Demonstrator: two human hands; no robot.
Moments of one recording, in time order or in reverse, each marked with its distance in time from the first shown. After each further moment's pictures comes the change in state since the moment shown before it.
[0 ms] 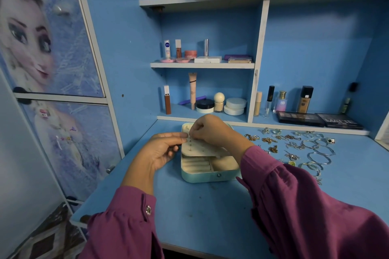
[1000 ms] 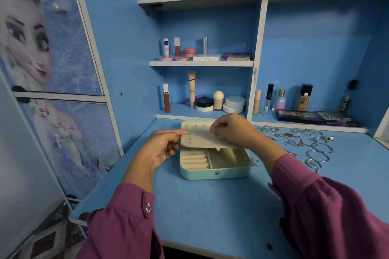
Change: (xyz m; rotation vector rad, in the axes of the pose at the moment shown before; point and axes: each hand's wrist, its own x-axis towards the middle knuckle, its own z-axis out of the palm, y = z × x) left_hand 0.001 0.000 0.002 0.028 0.021 0.035; right_hand -0.026 0.038 -0.031 -0.005 0.093 -0.030
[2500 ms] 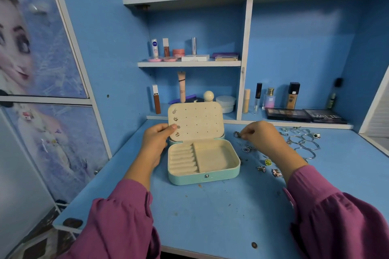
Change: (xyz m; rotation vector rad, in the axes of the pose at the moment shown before) left_hand 0.013 -0.006 0.025 0.057 0.208 0.244; right_hand -0.023 0.080 -0.030 -0.150 0.162 0.308
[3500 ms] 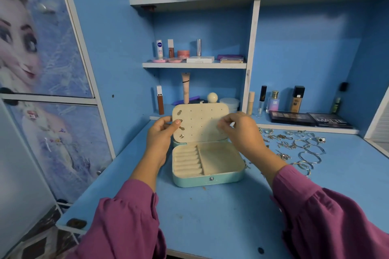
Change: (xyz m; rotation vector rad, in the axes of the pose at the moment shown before) left_hand 0.001 0.005 0.003 -0.099 0.037 0.092; right_hand -0.007 -0.057 0.025 0.205 0.239 -0.315
